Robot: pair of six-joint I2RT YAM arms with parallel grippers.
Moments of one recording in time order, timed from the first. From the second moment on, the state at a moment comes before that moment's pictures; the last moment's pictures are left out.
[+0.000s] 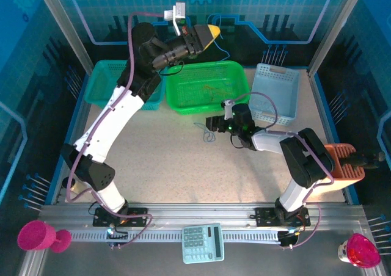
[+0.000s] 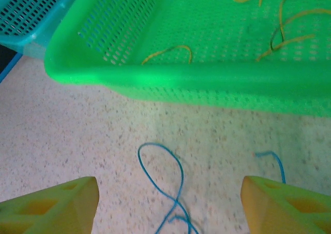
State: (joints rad) left arm -0.49 1.69 1.96 0.00 0.58 -1.07; right arm 0.45 1.68 0.78 0.38 -0.23 0.37
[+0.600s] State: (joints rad) left arm -0.37 2.04 2.03 -0.23 0.45 -0.73; right arm 0.40 1.34 0.65 0.07 -0.15 0.43
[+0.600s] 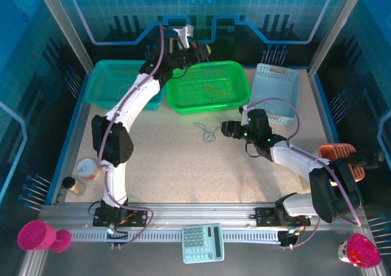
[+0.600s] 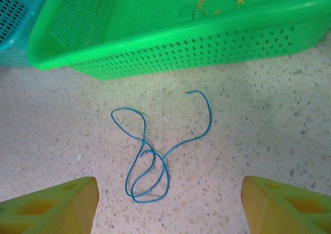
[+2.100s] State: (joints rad) left arm -0.37 1.42 1.26 -0.19 0.35 -0.71; right arm 0.47 1.85 1.10 -0.23 -0.16 0.68
